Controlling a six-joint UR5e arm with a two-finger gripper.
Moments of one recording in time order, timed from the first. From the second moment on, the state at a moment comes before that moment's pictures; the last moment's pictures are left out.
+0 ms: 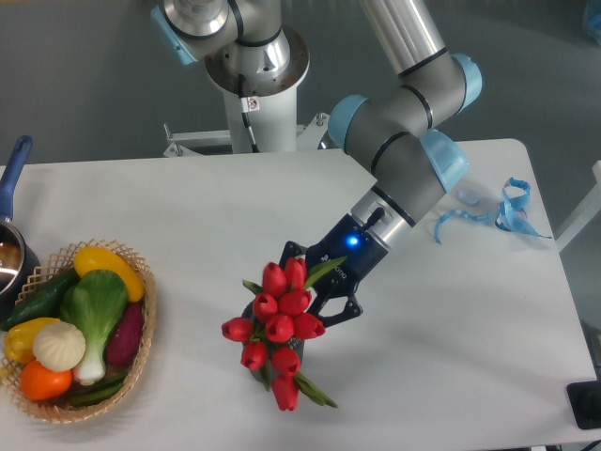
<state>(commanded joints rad) 2.64 -1.98 -1.69 -0.82 0.45 1.16</state>
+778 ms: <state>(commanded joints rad) 2.65 -1.88 -1.68 -0.82 0.38 0.98</state>
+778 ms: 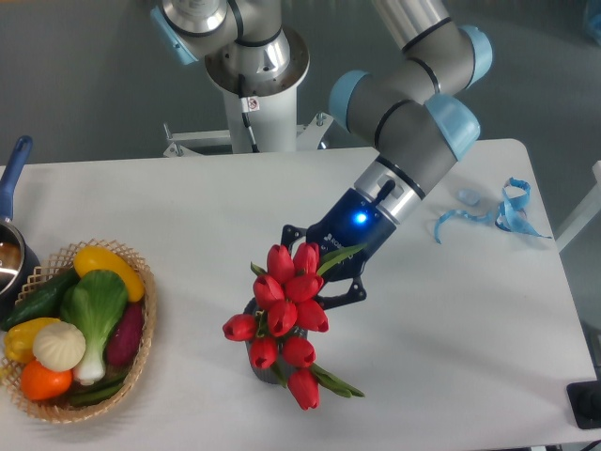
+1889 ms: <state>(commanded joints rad) 2.75 -1.86 -1.49 -0.83 0.24 0.64</state>
